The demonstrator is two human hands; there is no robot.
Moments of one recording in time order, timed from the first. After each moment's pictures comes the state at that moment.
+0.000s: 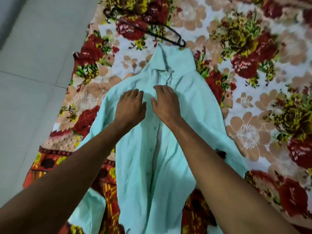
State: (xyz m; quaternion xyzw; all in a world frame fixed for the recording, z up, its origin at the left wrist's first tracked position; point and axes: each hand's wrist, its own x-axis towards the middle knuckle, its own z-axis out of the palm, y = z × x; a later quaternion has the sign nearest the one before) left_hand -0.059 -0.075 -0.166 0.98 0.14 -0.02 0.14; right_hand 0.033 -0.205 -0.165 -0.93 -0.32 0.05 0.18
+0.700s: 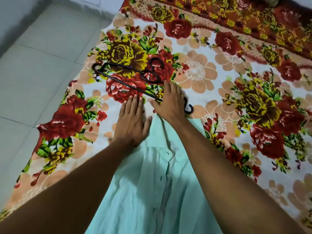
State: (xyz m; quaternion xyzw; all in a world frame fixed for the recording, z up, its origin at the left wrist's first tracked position) left_hand 0.176 0.034 -0.265 0.97 0.20 0.03 0.10; right_hand 0.326 -0.056 -0.240 -0.94 -0.30 0.04 0.14
